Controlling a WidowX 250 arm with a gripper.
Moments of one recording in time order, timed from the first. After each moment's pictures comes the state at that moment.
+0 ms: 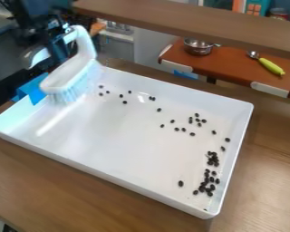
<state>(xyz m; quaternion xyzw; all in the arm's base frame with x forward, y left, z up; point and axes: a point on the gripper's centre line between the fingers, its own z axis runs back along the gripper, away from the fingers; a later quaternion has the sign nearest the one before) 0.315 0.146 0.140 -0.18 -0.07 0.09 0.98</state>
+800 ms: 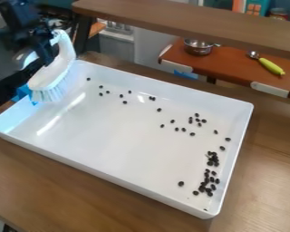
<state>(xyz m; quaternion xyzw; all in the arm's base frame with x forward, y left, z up) 0.338 0.200 0.116 -0.15 -0.09 0.14 0.97</state>
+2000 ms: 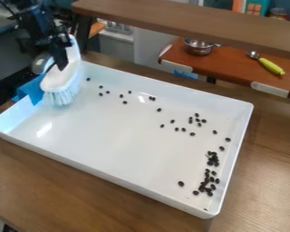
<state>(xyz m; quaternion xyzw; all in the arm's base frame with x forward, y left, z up) 0.372 0.198 0.092 -0.10 -0.08 0.17 0.98</state>
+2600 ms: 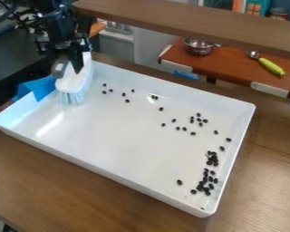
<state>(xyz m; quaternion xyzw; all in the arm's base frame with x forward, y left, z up) 0.398 0.181 0.080 -0.08 -0.07 0.18 0.98</state>
